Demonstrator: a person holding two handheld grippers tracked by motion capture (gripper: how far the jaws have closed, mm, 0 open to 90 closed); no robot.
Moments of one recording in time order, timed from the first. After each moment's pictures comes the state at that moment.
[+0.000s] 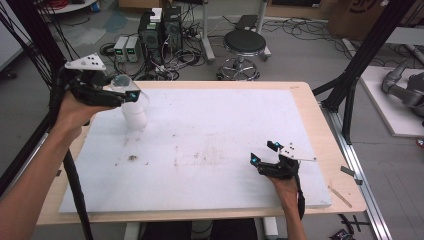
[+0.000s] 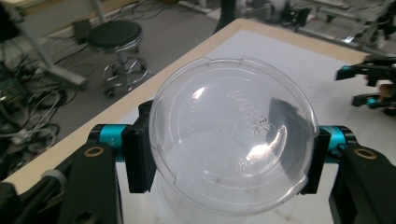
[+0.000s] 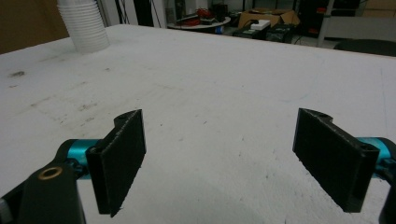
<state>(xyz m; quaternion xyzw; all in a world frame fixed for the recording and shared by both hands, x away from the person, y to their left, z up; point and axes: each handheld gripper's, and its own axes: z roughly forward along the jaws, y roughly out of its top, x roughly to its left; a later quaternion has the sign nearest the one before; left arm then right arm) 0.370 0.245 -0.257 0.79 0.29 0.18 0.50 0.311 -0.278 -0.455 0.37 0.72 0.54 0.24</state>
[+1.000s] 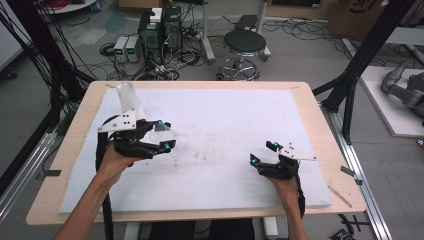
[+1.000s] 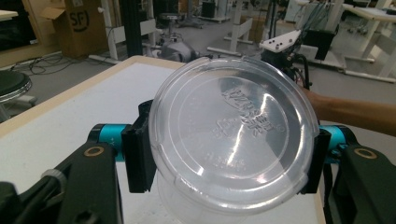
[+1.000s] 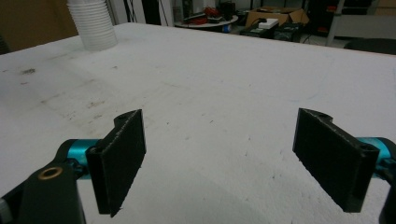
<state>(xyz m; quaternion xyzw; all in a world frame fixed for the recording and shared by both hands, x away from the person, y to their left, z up) 0.320 0.180 -0.355 0.75 0.16 0.09 0.63 0.312 -0.278 -0.455 0.36 0.72 0.54 0.23</state>
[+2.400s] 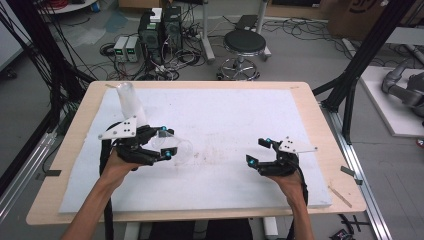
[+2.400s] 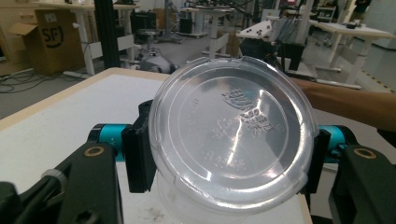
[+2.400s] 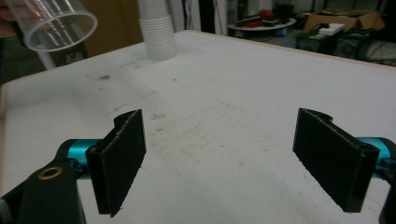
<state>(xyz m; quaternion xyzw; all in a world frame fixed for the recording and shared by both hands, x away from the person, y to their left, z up) 0.319 0.177 -0.375 0.73 0.12 0.06 0.67 0.316 -0.271 -0.427 0.28 0.75 0.57 0.15</state>
